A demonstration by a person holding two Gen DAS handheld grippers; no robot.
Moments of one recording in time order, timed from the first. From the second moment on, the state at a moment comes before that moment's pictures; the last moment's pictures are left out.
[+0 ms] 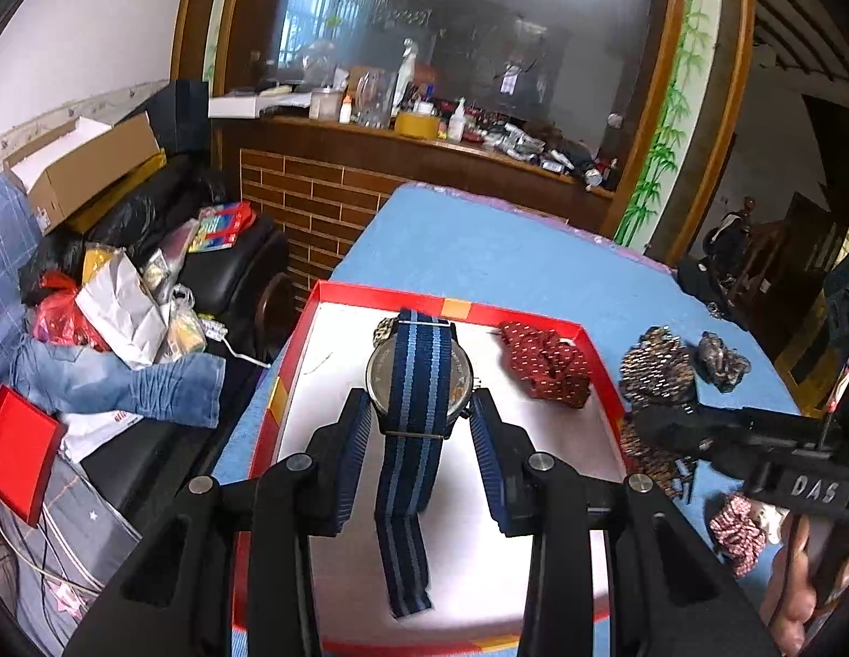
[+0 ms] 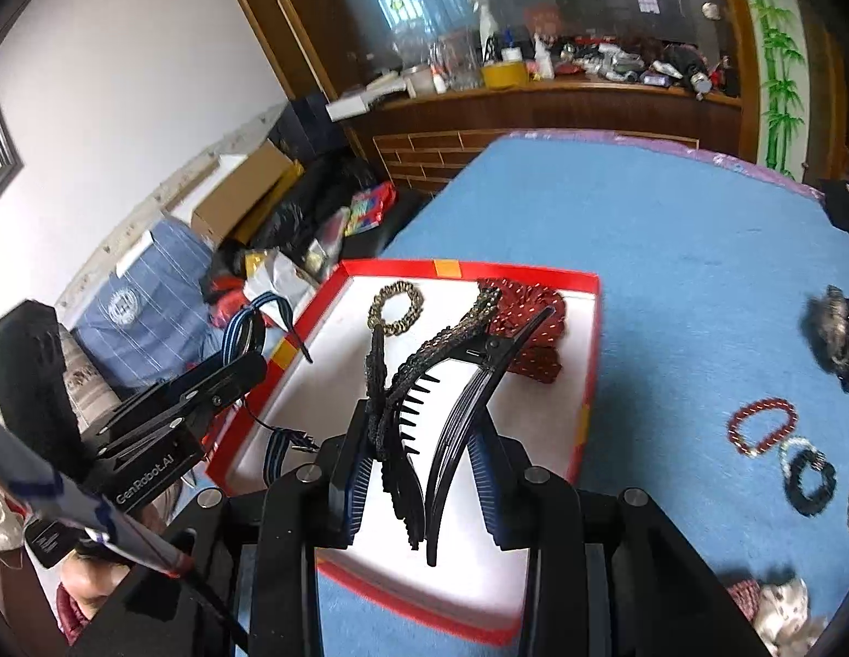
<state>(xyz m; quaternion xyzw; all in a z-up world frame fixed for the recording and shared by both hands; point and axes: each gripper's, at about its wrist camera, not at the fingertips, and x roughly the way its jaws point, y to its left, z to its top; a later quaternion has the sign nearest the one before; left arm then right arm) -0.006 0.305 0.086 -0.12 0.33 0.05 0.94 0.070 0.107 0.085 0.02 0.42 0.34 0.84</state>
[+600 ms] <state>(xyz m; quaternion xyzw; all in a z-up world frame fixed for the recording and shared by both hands) 0.033 0.328 0.059 -0.14 0.37 0.04 0.92 0.129 0.173 0.034 -0.02 0.50 0.32 0.81</state>
